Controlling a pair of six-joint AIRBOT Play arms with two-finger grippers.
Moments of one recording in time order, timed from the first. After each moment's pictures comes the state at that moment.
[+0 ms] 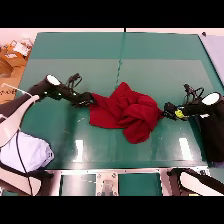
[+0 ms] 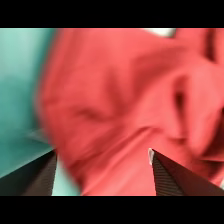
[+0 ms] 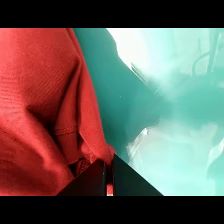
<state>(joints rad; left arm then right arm) -0.17 -1.71 1.20 0.74 -1.04 -1.21 -0.22 -1.17 0.75 -1.10 1.03 1.50</state>
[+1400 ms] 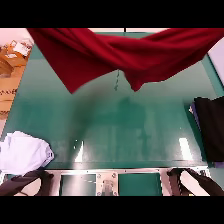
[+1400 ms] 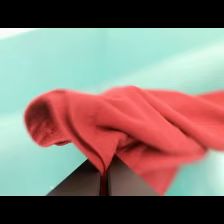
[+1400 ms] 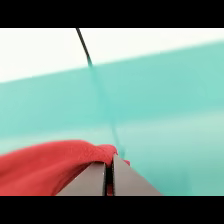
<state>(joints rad) -0.03 -1.11 1.91 1.21 -1.24 -1.30 -0.35 -0.95 1.73 -1.14 1.15 1.51</state>
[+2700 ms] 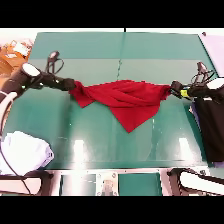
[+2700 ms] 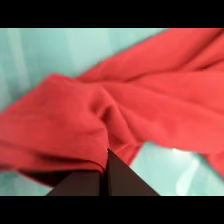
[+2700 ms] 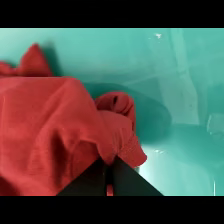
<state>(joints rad) -0.03 -1.54 1.22 0.87 -0.88 -1.09 -0.24 -1.33 1.00 -1.06 0.79 1.48</state>
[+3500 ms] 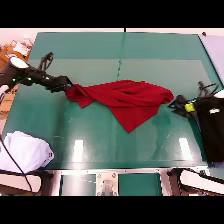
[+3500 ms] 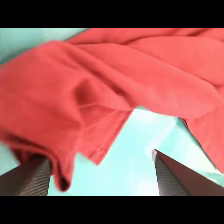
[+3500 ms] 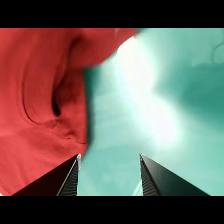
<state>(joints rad) 0.11 -1.60 1.38 0.86 -1.22 -1.14 -0.38 -1.31 0.86 -1.01 1.06 1.49</state>
